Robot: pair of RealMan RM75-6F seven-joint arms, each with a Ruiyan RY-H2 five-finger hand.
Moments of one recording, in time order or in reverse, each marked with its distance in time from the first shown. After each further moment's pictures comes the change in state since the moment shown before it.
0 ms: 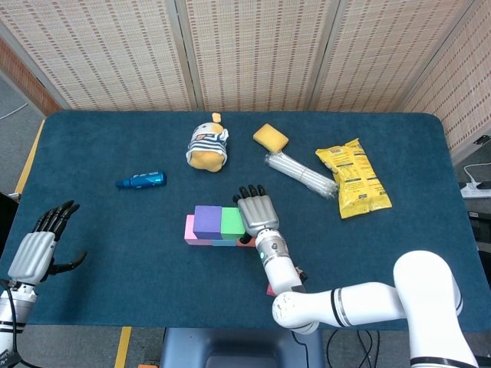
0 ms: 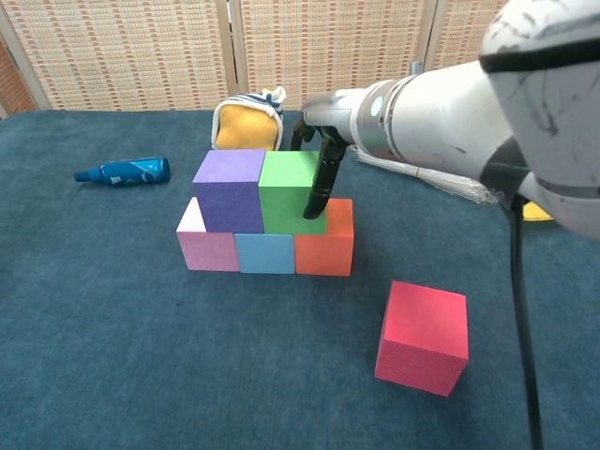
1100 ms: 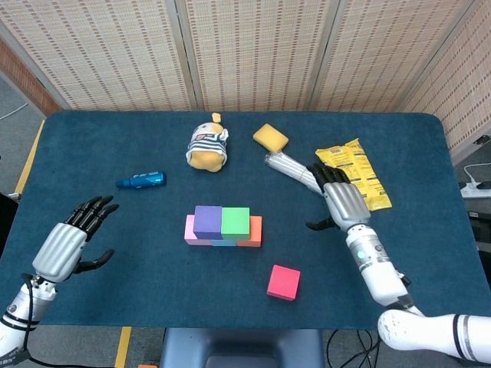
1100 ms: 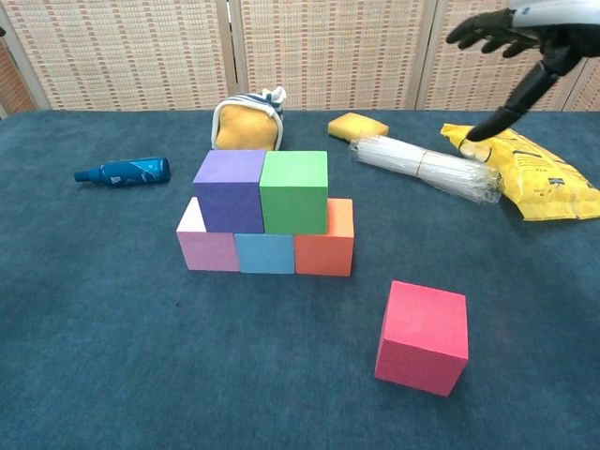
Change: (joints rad) left arm -0.078 0.052 -0.003 -0.101 0.216 0.037 0.102; right arm -0.462 0.514 -0.144 -0.284 -0.564 -0.098 0.525
